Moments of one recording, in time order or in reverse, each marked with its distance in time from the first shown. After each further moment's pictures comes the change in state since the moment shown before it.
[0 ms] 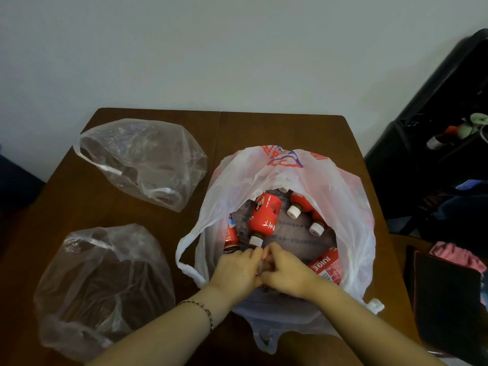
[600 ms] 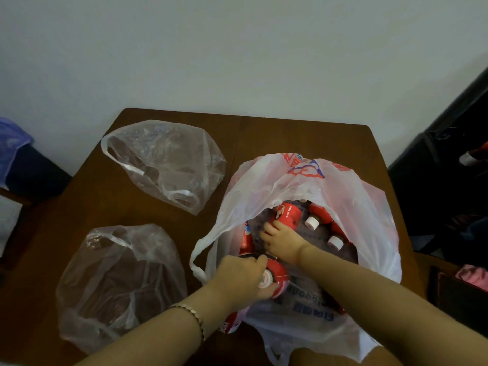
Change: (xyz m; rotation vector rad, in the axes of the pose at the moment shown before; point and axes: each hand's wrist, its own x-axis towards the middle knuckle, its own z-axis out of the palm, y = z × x) left_hand -0.004 -0.006 -0.047 0.072 -0.322 -0.132; right_hand 0.098 0.004 -0.015 -1.670 -0.142 -0.459
